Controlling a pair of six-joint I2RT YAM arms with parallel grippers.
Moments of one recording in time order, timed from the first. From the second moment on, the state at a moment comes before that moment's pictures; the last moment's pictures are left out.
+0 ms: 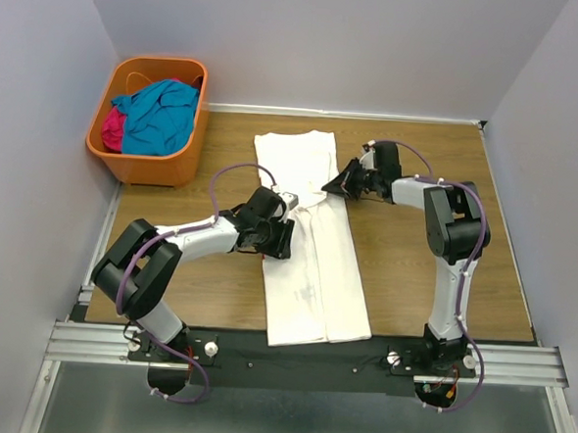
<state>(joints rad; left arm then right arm) -0.64 1.57 0.81 -0.17 0.22 -0.32 0.27 2.15 1.30 0.16 -0.67 0.85</state>
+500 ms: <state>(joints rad) -0.64 1.57 0.81 -0.24 0.30 -0.29 0.23 2.15 1.34 0.05 -0.67 0.73</state>
